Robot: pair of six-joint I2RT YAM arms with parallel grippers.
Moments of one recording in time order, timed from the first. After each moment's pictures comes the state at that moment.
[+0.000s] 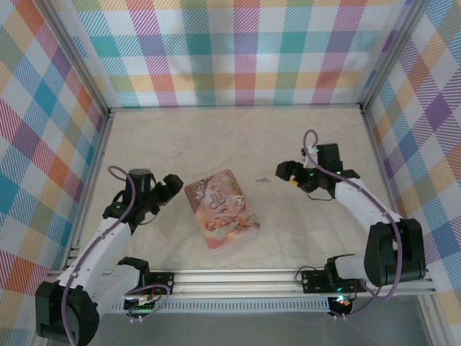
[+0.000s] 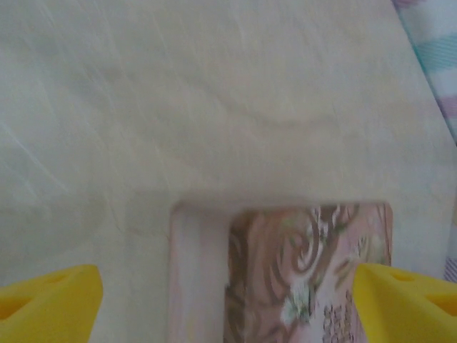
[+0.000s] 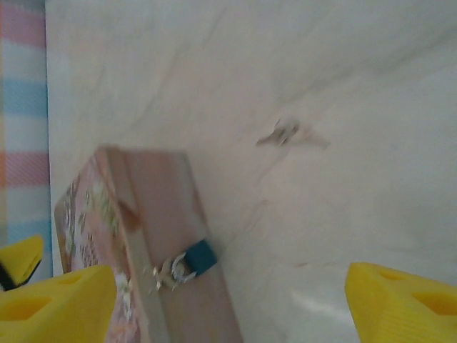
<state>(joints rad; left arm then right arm) -0.27 0.92 0.56 -0.41 0.19 -0.95 0.24 1.35 0.81 -0.38 -0.60 0.53</state>
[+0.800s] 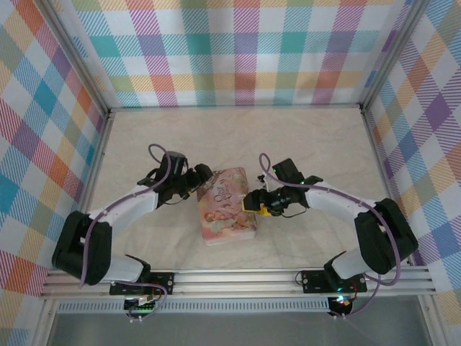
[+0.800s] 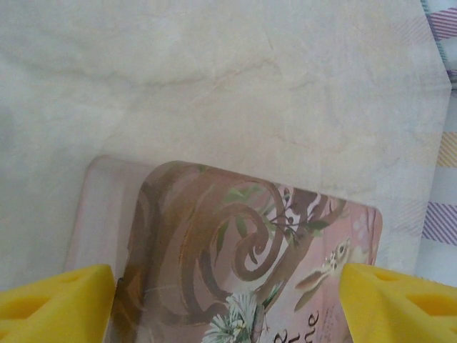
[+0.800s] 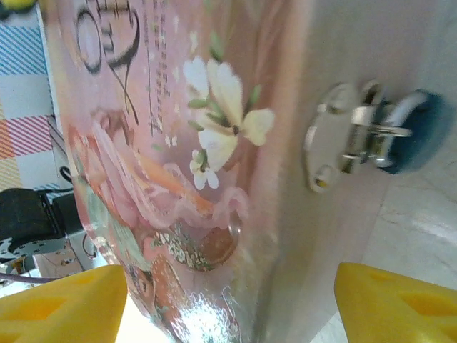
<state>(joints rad) -0.41 1.47 0.85 -0.17 0.24 -0.98 0.59 1.47 0.79 -0.40 -0.70 0.58</state>
